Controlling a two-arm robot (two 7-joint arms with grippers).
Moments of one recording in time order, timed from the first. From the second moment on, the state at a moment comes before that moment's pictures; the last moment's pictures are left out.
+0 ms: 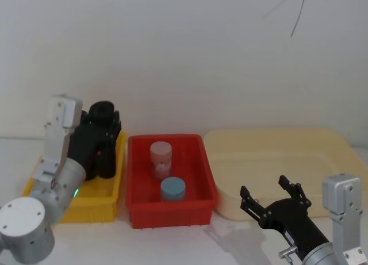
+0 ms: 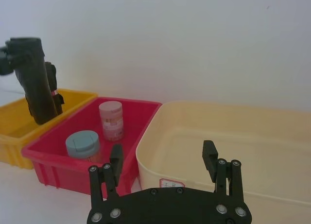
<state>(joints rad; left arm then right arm) -0.53 0.13 0.35 -1.26 -0.22 -0.07 -0.06 -0.01 0.34 -0.23 -1.77 0.29 0.03 0.07</state>
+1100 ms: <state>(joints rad) -0.67 0.07 0.43 -1.22 -0.32 -0.06 -0.37 -0.01 0.34 -0.23 -1.77 0.29 0.03 0.07</state>
